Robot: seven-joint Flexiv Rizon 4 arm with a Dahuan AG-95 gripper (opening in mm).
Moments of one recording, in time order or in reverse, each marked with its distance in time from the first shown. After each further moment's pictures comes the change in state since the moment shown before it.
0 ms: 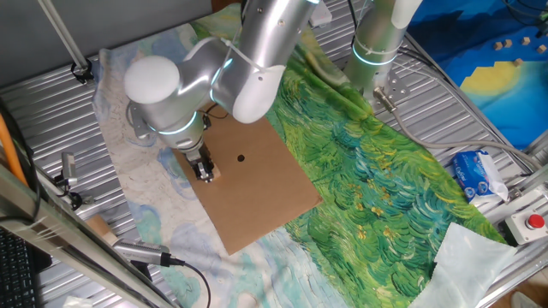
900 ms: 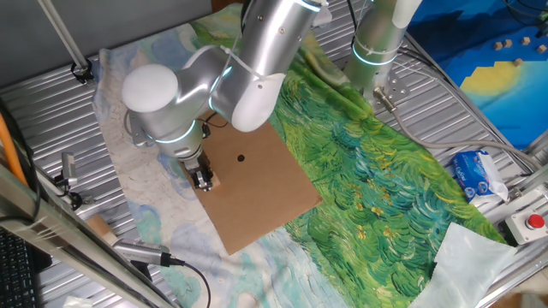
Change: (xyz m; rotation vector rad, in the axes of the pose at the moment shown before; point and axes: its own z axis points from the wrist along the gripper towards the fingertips) arm -0.010 0.019 -0.001 -0.010 0.006 0.023
